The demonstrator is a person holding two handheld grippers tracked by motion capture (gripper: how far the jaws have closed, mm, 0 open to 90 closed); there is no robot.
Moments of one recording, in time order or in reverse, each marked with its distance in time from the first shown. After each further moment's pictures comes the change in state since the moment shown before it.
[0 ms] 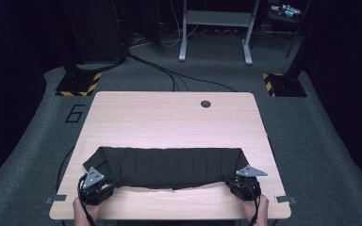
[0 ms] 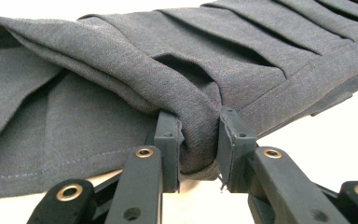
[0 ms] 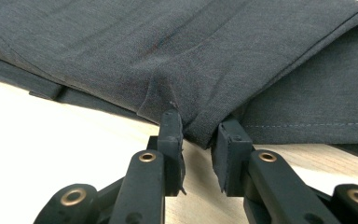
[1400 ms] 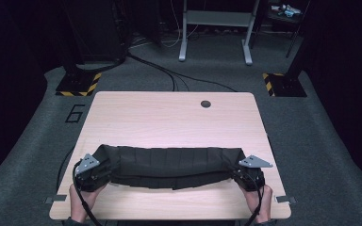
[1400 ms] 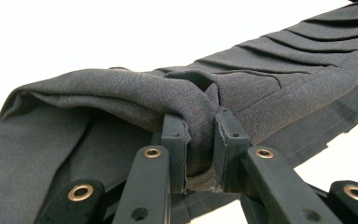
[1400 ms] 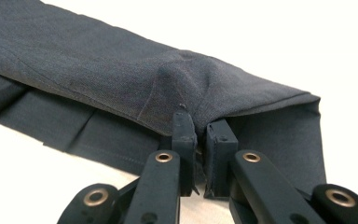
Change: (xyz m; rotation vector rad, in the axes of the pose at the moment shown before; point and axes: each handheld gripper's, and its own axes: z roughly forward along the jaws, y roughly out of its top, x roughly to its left) left arm 0.015 0.048 -0.010 -0.043 -0.058 -0.001; right arm 0.001 0.042 -0.025 -0.086 -0.041 -0.061
